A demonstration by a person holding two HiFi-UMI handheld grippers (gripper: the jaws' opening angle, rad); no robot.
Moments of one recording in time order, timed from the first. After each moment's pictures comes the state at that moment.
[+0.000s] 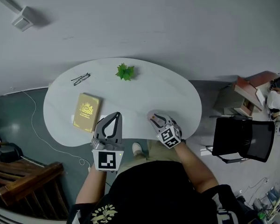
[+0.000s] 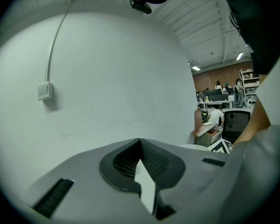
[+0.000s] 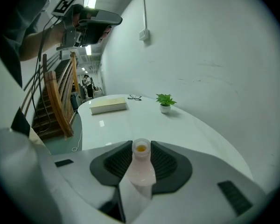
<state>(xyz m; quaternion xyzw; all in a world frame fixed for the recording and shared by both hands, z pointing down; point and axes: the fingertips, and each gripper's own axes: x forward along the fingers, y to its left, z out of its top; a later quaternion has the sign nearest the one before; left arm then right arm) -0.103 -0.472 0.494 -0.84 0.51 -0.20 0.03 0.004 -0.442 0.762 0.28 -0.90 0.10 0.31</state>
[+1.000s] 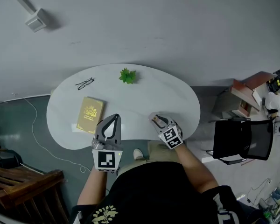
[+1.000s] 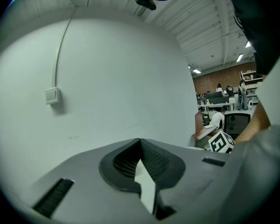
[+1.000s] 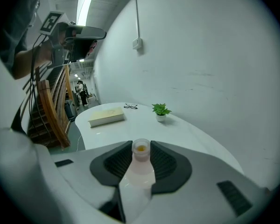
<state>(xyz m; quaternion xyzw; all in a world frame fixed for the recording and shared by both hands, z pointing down) -0.128 -0.443 0.470 -0.84 0.52 -0.17 0.04 0.001 -0.434 0.718 0.33 -0.89 0.13 0.28</state>
